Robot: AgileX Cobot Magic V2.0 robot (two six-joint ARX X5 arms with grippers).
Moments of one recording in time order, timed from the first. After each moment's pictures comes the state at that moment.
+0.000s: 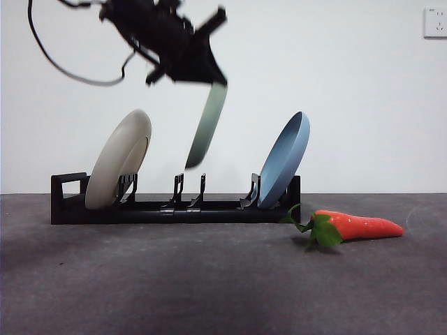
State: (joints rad) left arm -0.42 1.85 1.62 -0.16 0.37 -0.23; right arm 0.10 0.83 0.97 -1.03 -0.55 -0.21
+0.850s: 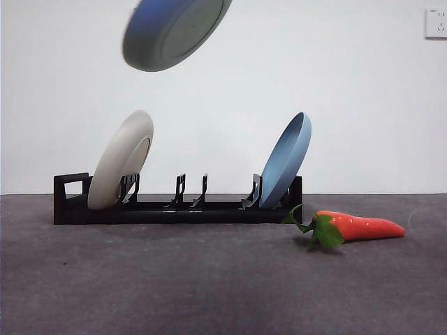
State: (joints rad) left arm -0.69 1.47 1.72 -0.91 0.06 0.27; right arm 0.10 0.83 0.97 -1.00 -0.55 -0.21
